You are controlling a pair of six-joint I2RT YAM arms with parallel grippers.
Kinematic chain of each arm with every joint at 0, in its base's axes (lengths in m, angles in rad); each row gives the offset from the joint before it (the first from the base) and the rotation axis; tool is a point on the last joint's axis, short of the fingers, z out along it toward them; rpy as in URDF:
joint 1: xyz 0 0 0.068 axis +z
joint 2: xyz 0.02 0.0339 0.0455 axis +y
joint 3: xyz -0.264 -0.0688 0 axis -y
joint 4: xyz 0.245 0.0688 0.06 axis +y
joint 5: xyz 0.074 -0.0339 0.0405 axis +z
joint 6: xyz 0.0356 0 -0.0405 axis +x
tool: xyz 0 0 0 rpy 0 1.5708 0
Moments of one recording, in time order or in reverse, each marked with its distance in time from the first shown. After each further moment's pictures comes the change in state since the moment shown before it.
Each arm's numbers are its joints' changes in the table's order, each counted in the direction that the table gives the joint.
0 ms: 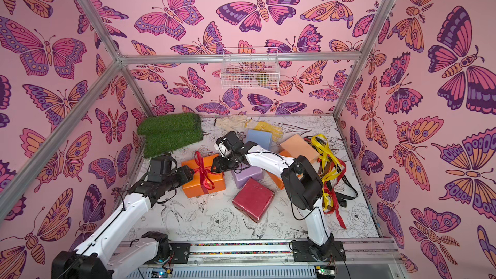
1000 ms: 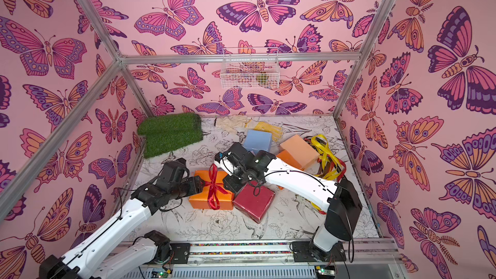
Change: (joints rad) left arm -0.244 -0.054 0.066 0.192 0.015 0.014; right arm 0.150 -0.379 -0.124 0.338 -0.179 -0.378
